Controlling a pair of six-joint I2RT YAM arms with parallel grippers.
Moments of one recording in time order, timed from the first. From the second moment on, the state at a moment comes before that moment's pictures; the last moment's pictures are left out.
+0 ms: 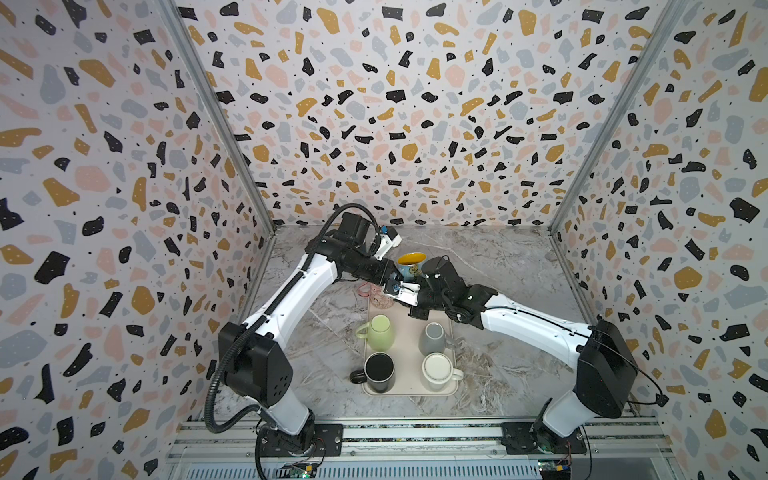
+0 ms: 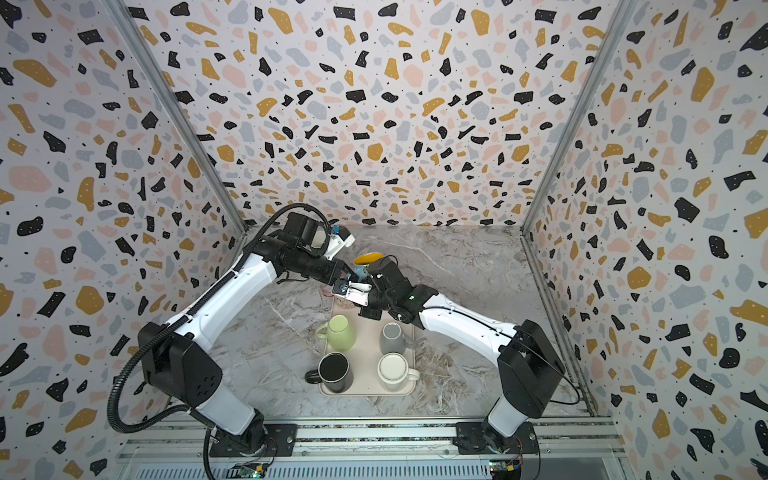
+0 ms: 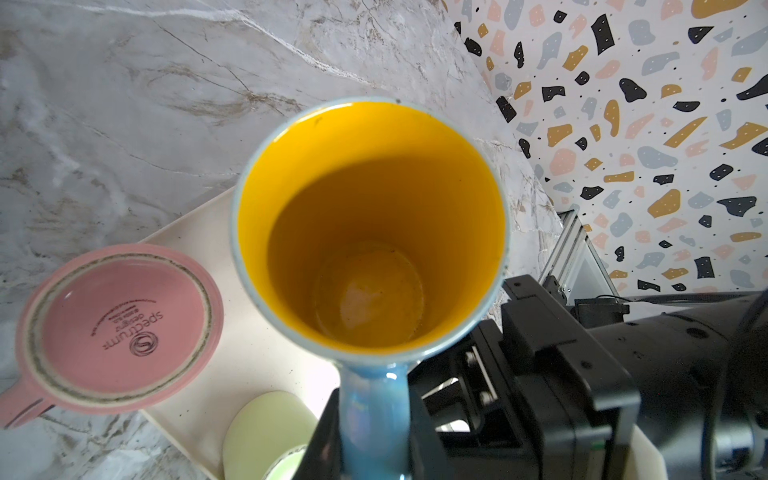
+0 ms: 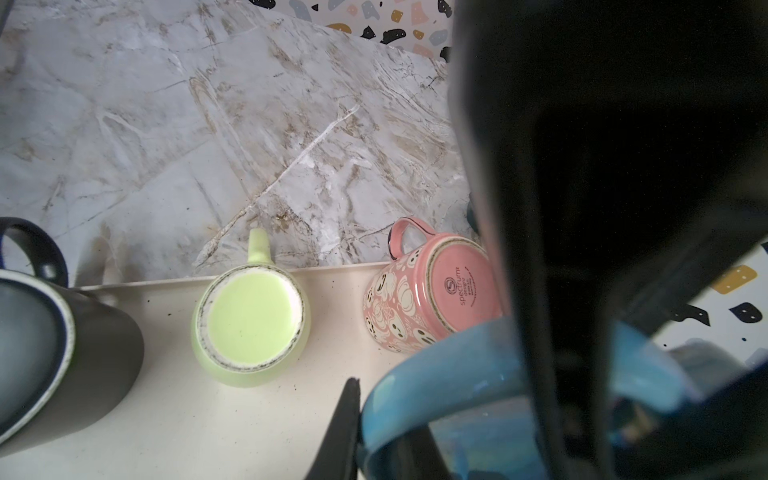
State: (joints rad) left arm -0.39 1.63 1.57 -0.94 0.65 0.01; right arm 0.86 1.60 1.23 -0.23 -0.21 -0.64
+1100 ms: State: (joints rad) left arm -0.41 1.70 1.67 -0.84 0.59 -0.09; right arm 0.85 1.53 1.19 -0.16 -0.03 -0.67
